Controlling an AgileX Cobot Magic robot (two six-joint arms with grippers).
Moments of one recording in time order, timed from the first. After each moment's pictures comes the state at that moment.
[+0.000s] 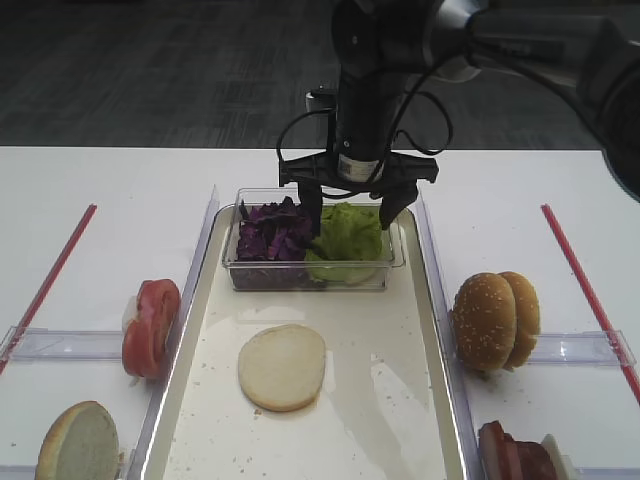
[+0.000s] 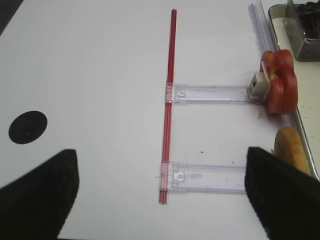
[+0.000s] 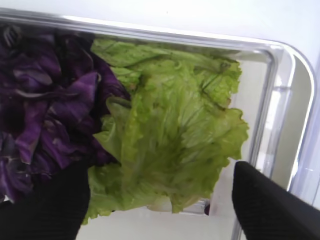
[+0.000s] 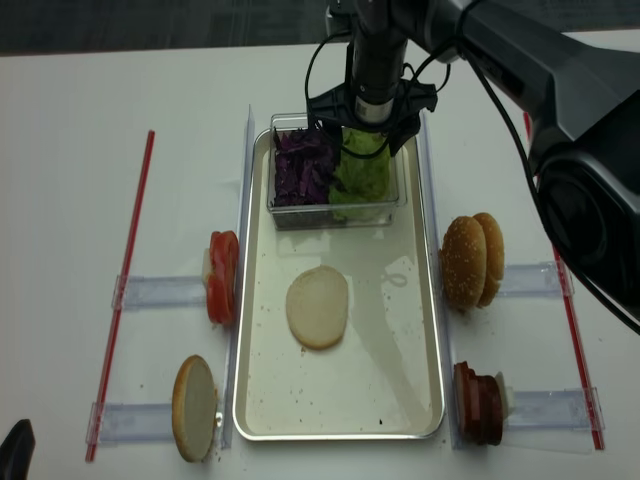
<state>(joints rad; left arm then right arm) 0.02 -0.02 -0.49 0.12 1.19 -0.11 0.51 2.28 -1.98 0.06 1.18 0.38</state>
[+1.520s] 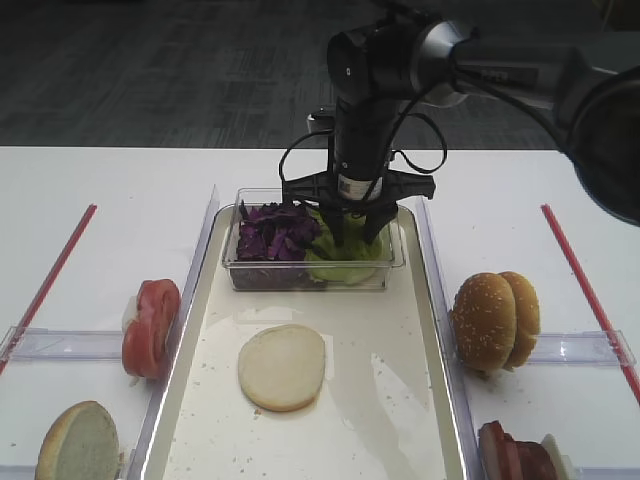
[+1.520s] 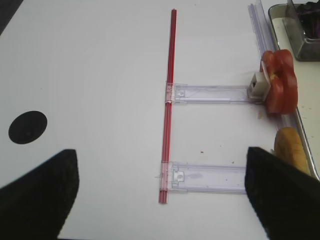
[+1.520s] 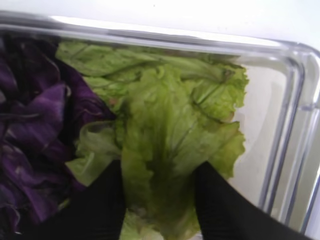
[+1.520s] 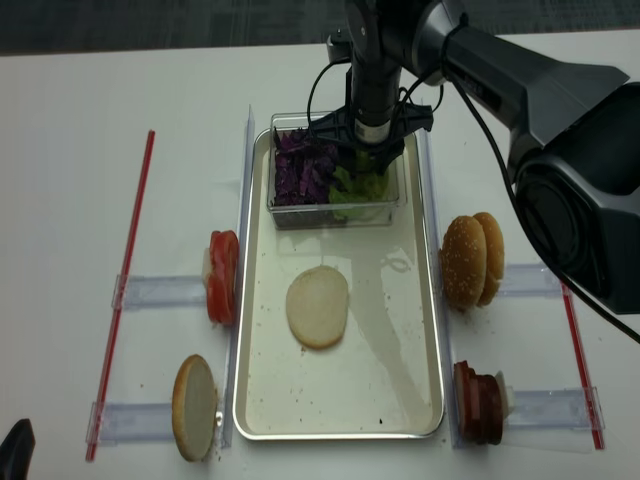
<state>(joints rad) 0.02 -0.02 -0.49 0.12 1.19 -0.11 0.51 2.34 -1.98 0.04 1.14 0.40</state>
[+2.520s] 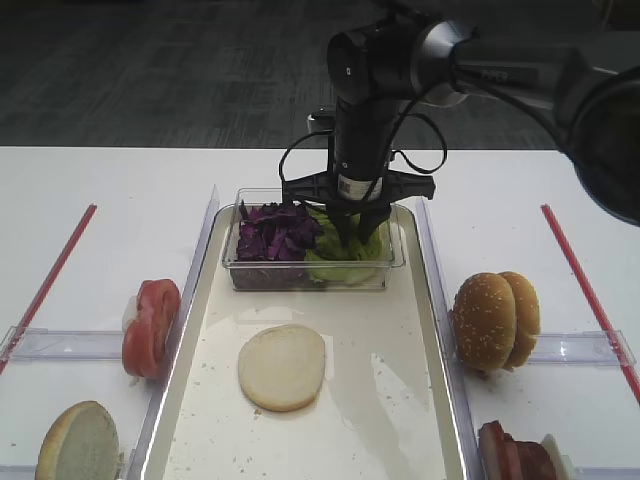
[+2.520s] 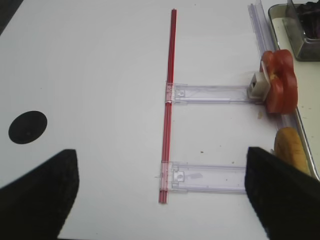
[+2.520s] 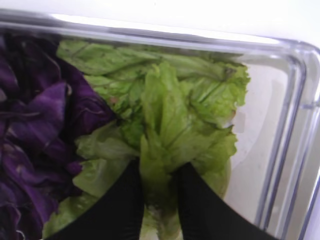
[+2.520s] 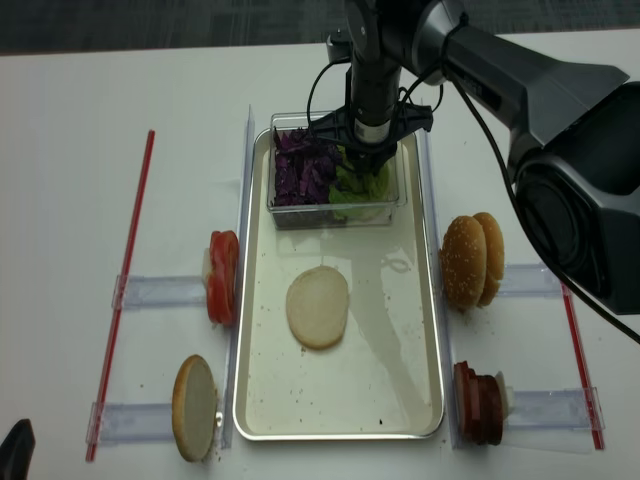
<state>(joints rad) 0.02 -0.02 -0.49 0.12 1.19 -0.11 0.51 2.34 -1.98 0.04 1.14 0.40</state>
